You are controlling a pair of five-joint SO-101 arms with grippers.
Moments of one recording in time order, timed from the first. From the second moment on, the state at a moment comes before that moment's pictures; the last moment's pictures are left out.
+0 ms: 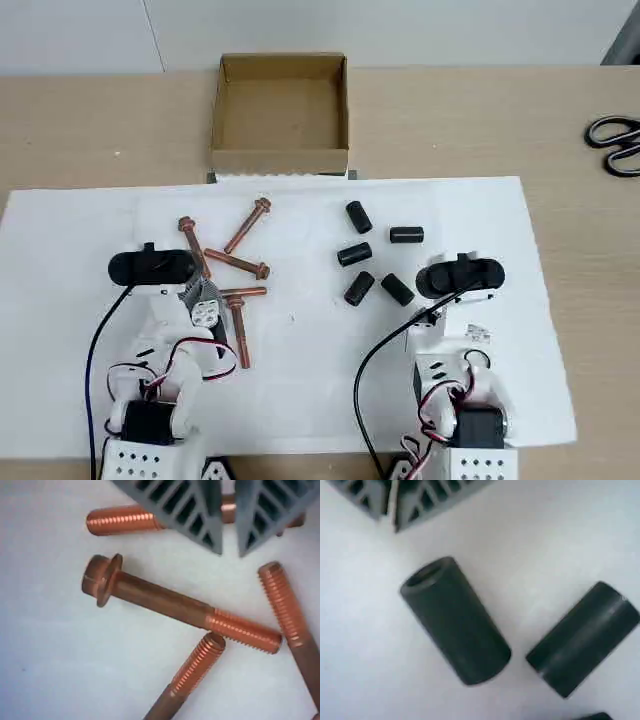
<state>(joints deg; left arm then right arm) 2.1 -96.5 95.0 48.7 15.5 -2.3 -103.3 94.6 60.8 -1.6</state>
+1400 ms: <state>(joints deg) 9.1 -96.5 84.5 49.2 13.5 -1.4 -103.2 80.8 61.2 -1.6</state>
